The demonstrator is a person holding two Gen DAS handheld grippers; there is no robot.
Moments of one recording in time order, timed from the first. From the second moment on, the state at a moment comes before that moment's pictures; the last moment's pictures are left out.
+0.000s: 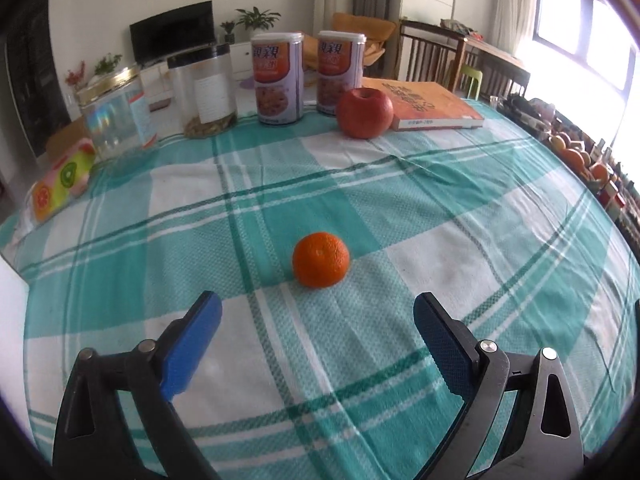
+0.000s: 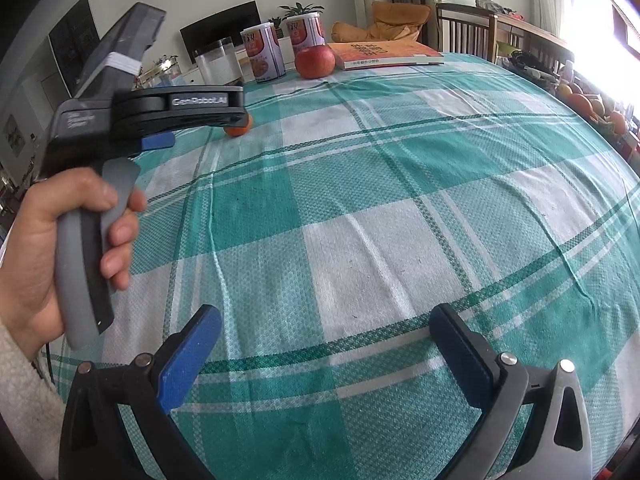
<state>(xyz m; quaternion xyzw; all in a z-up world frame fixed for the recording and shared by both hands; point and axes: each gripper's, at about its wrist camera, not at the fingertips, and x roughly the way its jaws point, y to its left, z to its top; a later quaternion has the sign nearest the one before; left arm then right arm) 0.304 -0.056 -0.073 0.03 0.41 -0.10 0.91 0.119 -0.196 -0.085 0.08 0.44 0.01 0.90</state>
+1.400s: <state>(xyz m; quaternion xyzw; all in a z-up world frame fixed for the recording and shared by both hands) 0.143 0.063 -0.087 0.00 0.46 -0.02 0.89 0.121 -0.194 -0.085 0.06 0.44 0.00 0.89</state>
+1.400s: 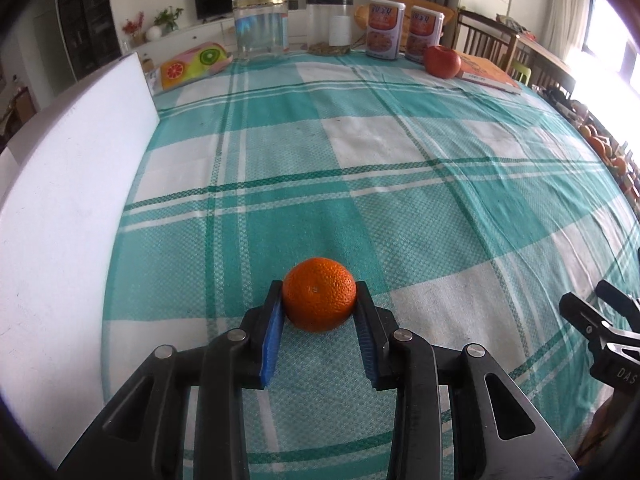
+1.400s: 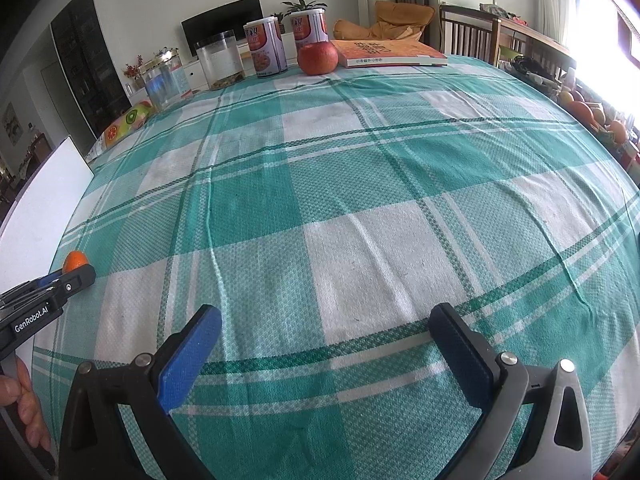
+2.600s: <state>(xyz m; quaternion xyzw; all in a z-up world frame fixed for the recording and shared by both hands) 0.139 0.069 -0.098 0.01 0.45 0.01 0.89 0.264 -0.219 -0.039 0.07 0.42 0.06 0.90</state>
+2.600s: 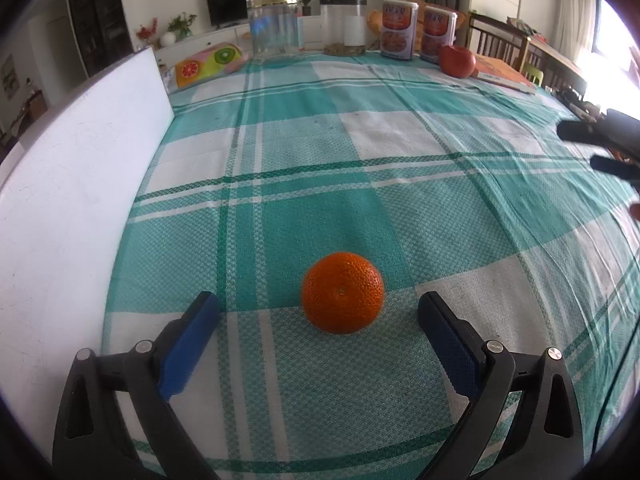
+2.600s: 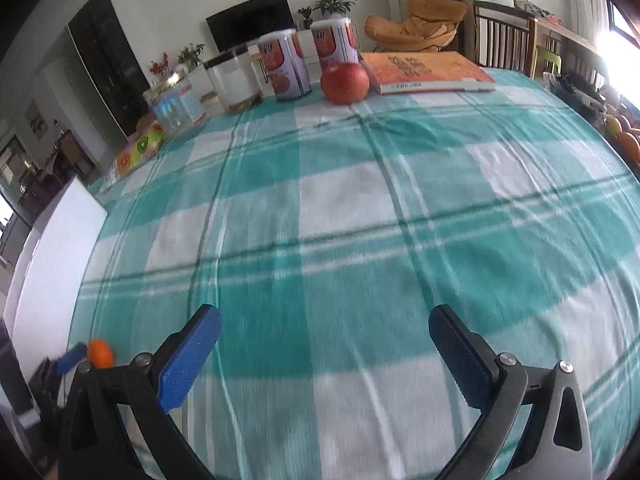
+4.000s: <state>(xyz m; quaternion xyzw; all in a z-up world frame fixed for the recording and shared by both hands) 0.139 0.069 -0.098 0.01 0.45 0.01 0.89 0.284 -0.272 -0.034 0.08 0.41 0.08 0.90</state>
